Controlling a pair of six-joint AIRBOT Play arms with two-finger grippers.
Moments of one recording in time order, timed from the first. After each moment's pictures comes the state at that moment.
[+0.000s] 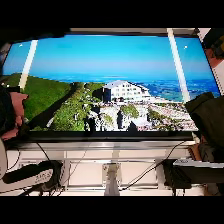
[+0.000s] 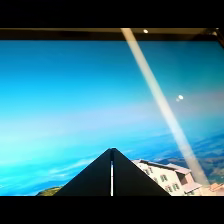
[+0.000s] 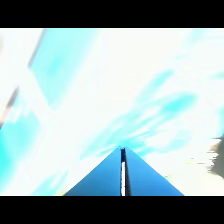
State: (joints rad) left arm -0.18 -1.30 1.84 -1.92 1.01 1.61; right arm -0.91 -1.51 2.05 -0.81 1.60 1.68
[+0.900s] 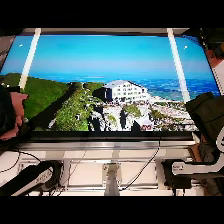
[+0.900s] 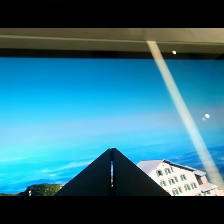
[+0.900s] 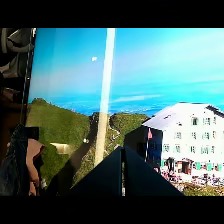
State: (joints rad) left arm -0.06 -1.11 1.84 -1.89 1.15 1.61; right arm -0.25 -1.51 2.07 -0.79 1.46 1.68
